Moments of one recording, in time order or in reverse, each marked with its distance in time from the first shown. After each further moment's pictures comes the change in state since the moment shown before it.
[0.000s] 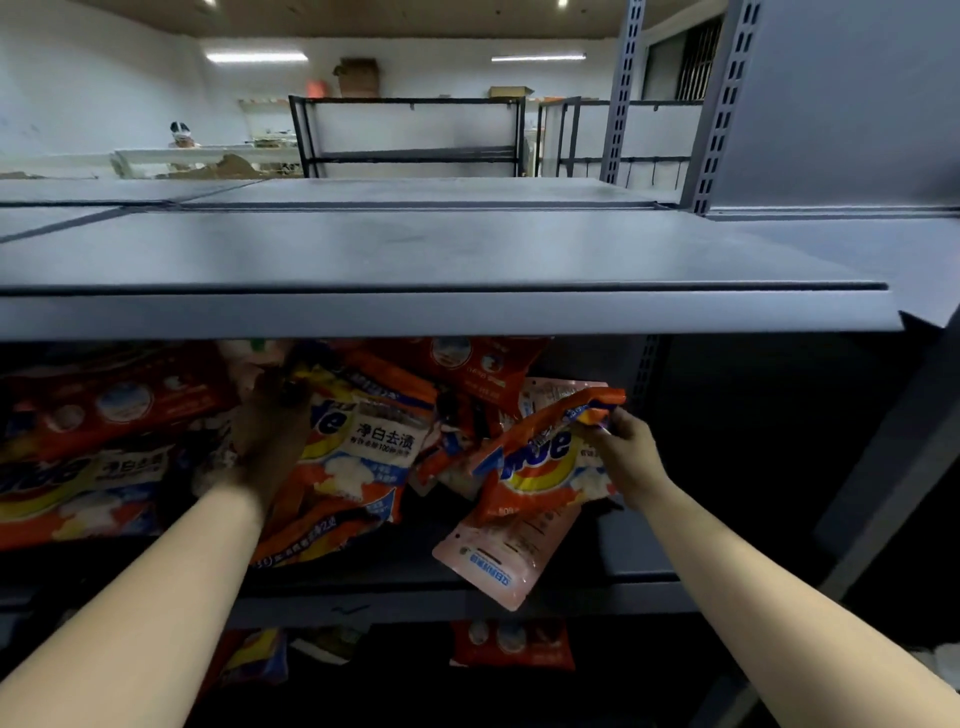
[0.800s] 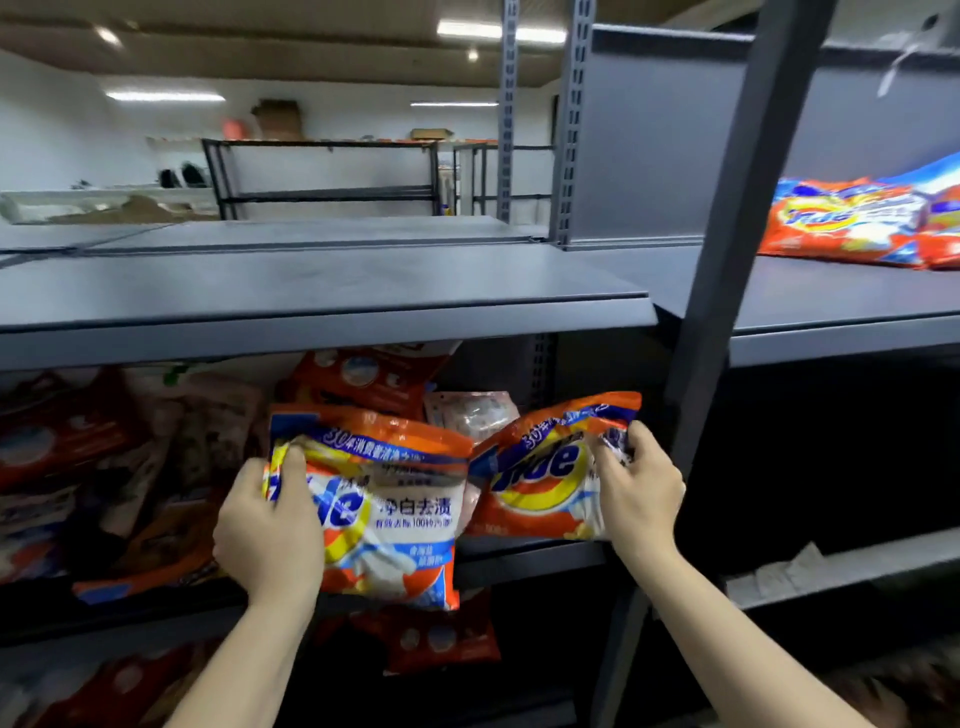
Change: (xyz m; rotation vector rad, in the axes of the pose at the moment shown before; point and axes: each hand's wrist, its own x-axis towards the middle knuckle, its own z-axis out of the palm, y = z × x) left_hand -0.188 0.077 -0.009 -0.234 0.268 0.078; right_hand -0.136 -0.046 -0.092 -0.429 0.633 -0.318
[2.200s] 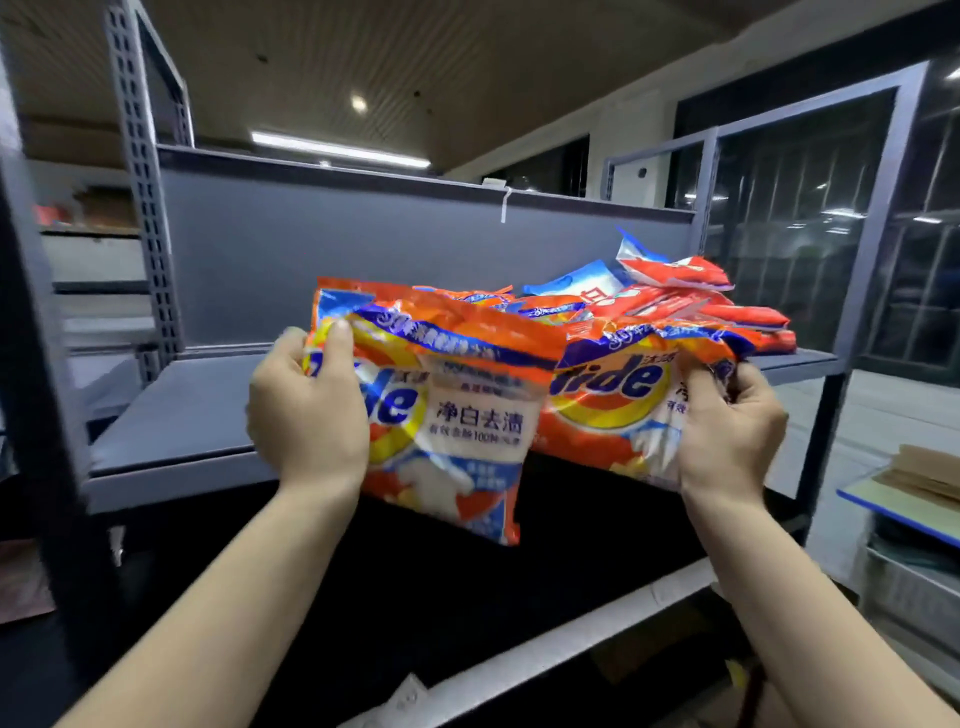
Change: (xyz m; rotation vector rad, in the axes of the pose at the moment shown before) left_hand -0.307 0.418 0.255 -0.541 -0.100 0.214; right_hand 0.321 0.159 -0.443 0.417 0.549 -0.152
